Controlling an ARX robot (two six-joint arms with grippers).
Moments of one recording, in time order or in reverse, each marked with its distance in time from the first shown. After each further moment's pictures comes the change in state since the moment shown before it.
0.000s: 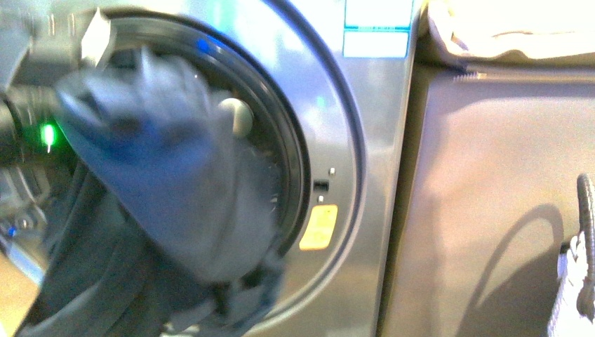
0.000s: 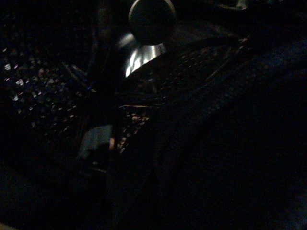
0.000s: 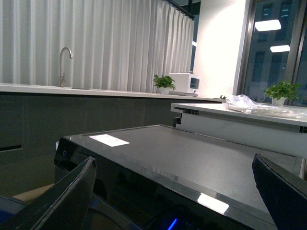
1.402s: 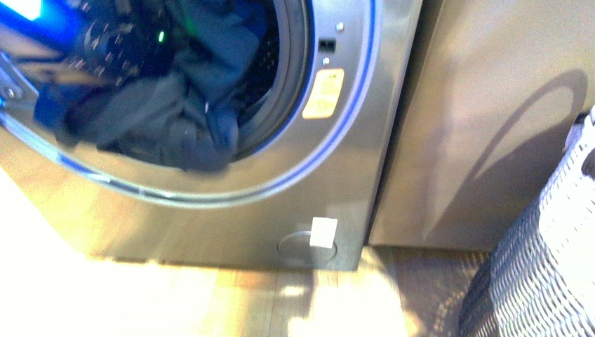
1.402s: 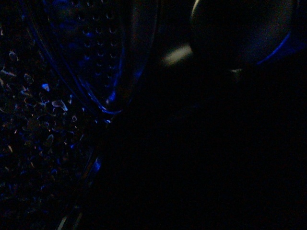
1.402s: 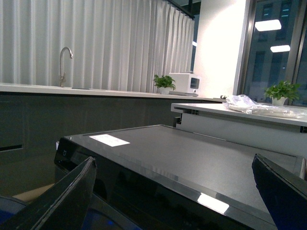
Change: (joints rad) left arm -0.025 0.854 1.091 -0.130 -0.254 -0.031; right arm 0.000 0.000 0.000 0.000 0.000 0.000
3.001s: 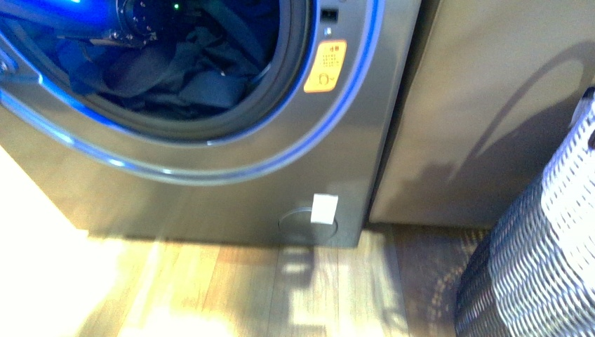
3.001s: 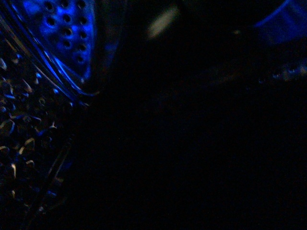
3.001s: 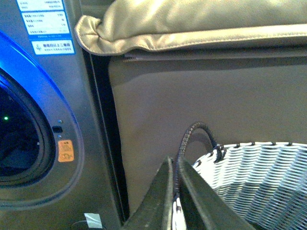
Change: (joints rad) left arm -0.018 0.174 0.251 -0.179 0.027 -0.009; right arm -0.235 -0.993 -1.448 0.023 0.434 0.051
